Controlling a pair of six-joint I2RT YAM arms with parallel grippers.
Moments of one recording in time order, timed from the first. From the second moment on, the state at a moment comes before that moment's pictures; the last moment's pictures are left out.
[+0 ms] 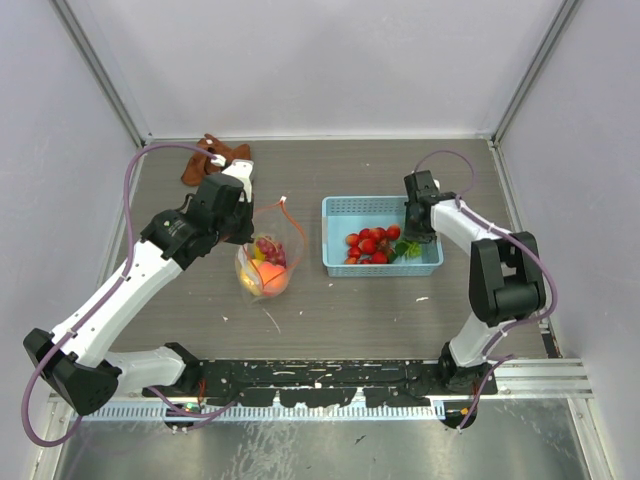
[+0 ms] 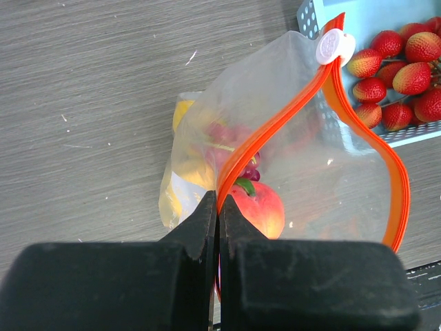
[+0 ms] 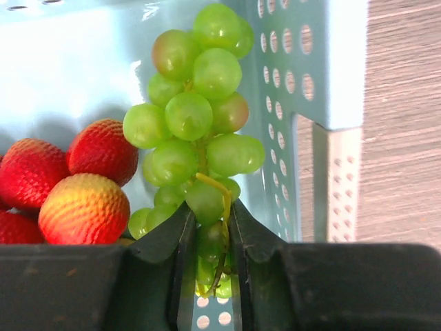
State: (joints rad) left arm -0.61 1.19 1.29 -0.83 -0.22 -0.33; right arm 0.19 1.71 1.11 -0.54 0.21 0.31
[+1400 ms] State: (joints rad) left arm -0.61 1.19 1.29 -0.83 -0.20 -0.33; right arm 0.60 1.37 1.56 -0.80 0.02 0.28
